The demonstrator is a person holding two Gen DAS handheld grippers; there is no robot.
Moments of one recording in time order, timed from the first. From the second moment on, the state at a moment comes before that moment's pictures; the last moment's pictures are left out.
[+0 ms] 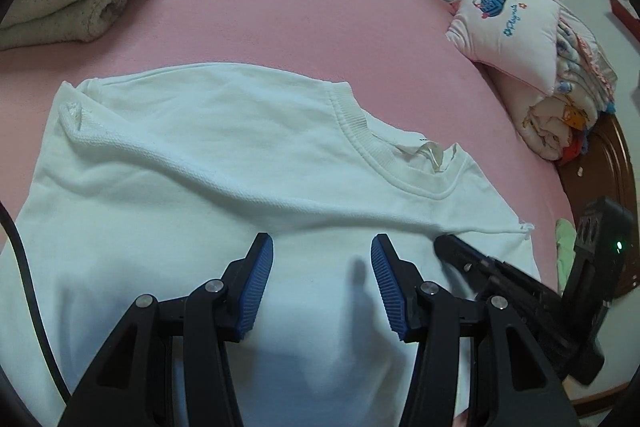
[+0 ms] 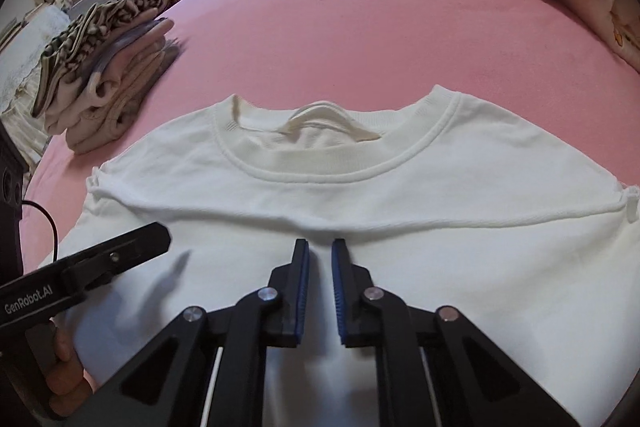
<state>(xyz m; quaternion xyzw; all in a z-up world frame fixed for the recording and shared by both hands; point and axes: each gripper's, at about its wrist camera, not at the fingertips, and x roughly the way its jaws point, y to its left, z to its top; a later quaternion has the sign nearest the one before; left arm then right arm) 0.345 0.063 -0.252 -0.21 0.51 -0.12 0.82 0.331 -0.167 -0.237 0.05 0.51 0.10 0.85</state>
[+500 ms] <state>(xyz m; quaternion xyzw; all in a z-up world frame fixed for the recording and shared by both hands) 0.301 0.138 -0.245 -0.21 0.47 -0.11 0.85 0.293 -0.321 -0.221 0.08 0.49 -0.05 0.87</state>
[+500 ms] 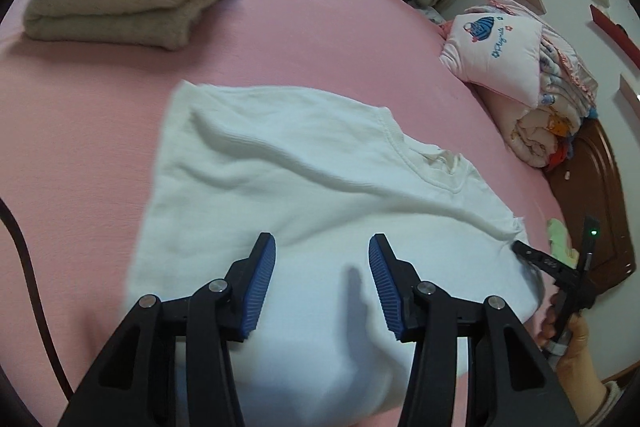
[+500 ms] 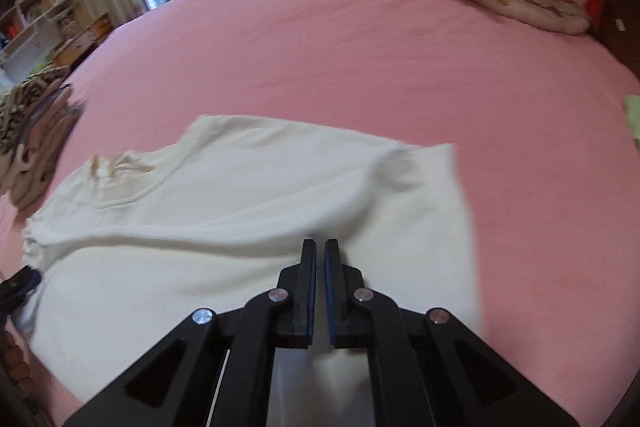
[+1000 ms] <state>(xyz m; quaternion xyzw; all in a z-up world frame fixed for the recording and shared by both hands) 0.240 0.184 -0.183 -0.20 0.48 -0.01 0.85 0.240 -0.246 -0.143 0.08 0.46 0.01 0.88</state>
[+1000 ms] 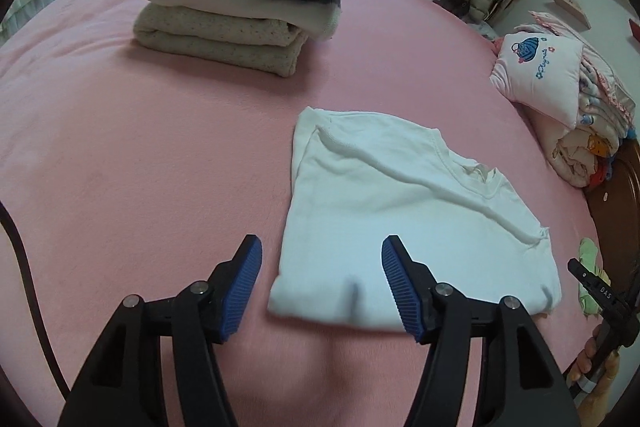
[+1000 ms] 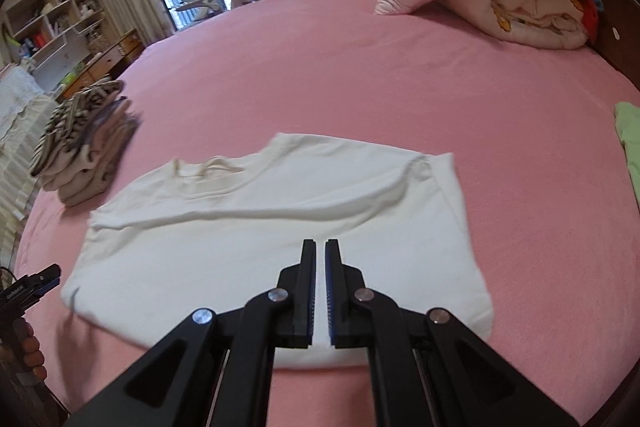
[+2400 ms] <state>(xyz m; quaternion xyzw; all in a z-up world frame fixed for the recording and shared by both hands) 0.193 0.144 -0.224 -0.32 0.52 -0.01 0.80 0.177 -0.114 -0.163 0.05 0.43 0.08 0.90</state>
